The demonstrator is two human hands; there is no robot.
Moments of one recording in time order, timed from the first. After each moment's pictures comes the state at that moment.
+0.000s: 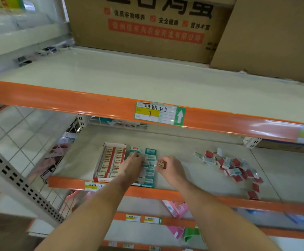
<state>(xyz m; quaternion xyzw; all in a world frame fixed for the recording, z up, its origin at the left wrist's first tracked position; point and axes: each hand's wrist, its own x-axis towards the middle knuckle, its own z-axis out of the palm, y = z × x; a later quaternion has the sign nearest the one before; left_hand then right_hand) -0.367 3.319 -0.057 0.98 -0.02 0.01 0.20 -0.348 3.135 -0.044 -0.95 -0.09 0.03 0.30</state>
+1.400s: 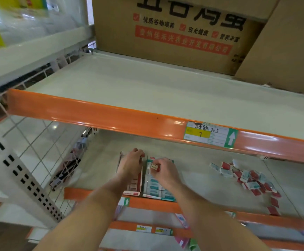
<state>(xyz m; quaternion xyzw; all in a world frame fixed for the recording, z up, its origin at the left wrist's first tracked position) -0.340 3.403 -0.041 0.95 0.01 0.06 0.31 -0.339 3.240 -0.032 -0.95 -0.11 0.04 0.29</state>
